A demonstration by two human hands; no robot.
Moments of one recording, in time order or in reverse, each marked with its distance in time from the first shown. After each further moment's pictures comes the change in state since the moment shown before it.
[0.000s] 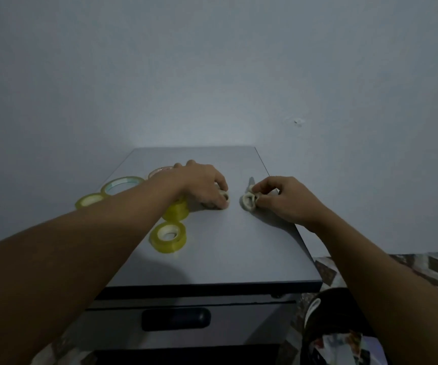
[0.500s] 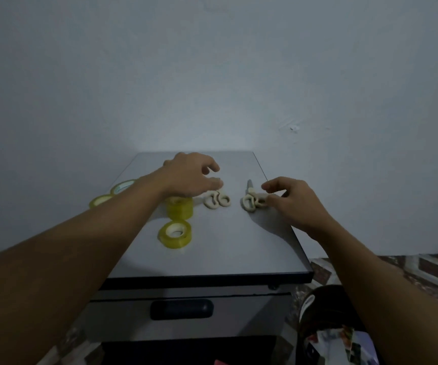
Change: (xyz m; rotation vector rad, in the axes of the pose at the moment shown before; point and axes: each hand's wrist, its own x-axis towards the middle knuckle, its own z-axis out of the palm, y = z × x) left_hand -0.048 -0.015 -0.017 -0.342 0.275 0.030; right_hand -0.030 -0.012 -0.009 0.074 0.165 0.017
